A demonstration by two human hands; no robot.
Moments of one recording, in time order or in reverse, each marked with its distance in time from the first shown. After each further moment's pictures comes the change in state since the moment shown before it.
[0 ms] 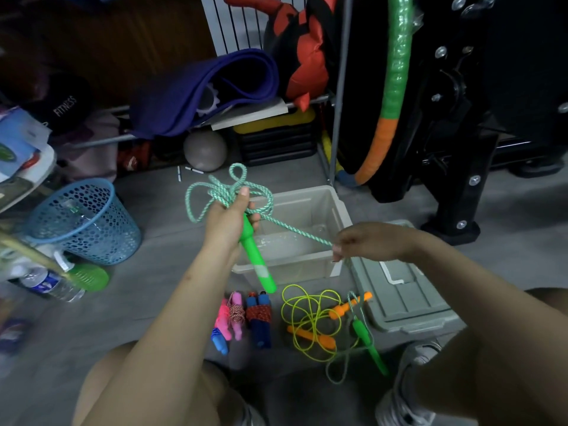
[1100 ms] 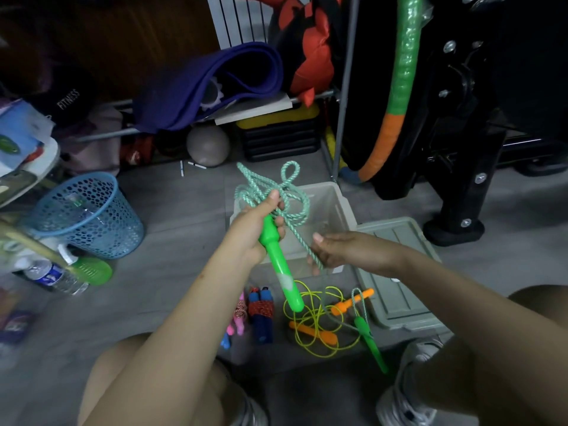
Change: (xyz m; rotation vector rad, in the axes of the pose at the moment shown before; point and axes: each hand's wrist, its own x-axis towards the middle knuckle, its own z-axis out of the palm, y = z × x) left_hand -0.016 -0.009 0.014 -0.195 -0.268 -0.283; right_hand 0.008 -0.021 0.037 0.452 0.007 -0.051
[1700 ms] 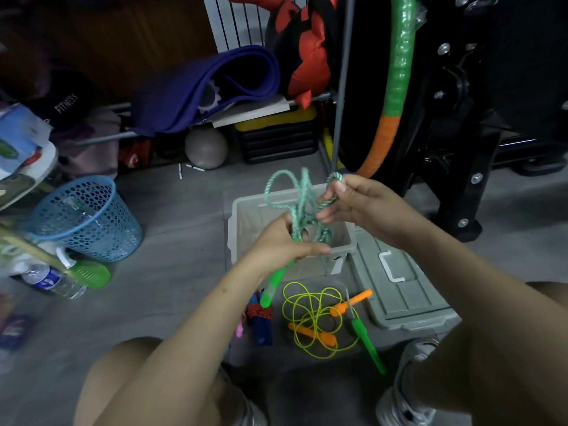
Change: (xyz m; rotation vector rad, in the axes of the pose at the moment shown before) left_hand -0.011 -0.026 0.009 0.828 -0.212 0.218; right_hand -0.002 -0.022 -0.035 0.429 0.212 -0.399
